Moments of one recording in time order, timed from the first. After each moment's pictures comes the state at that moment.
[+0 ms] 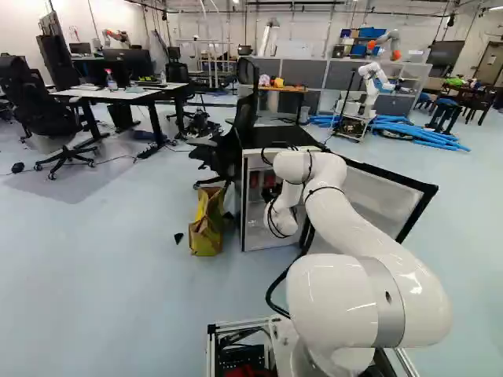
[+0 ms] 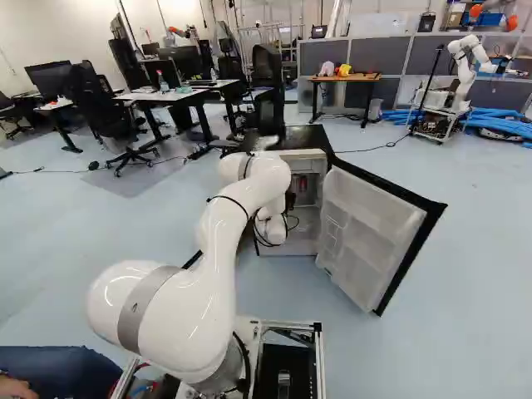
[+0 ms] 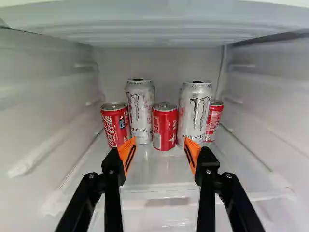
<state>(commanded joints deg) -10.5 -89.4 -91.3 -10.7 83.0 0.0</state>
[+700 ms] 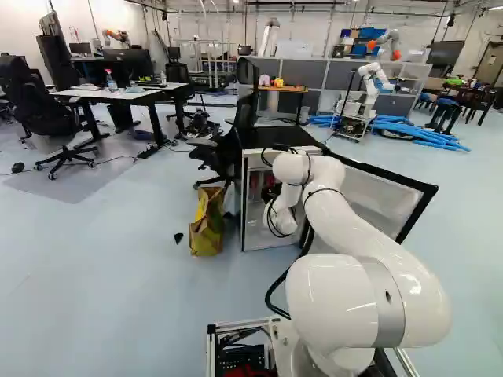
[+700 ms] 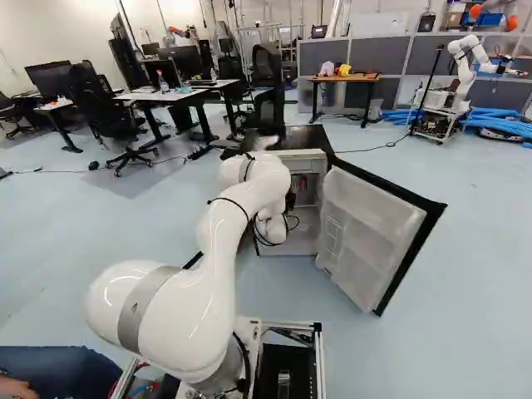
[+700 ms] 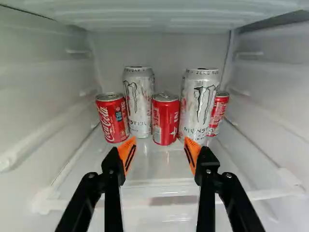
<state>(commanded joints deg) -10.3 -91.2 -94.8 -10.7 78.8 0.0</state>
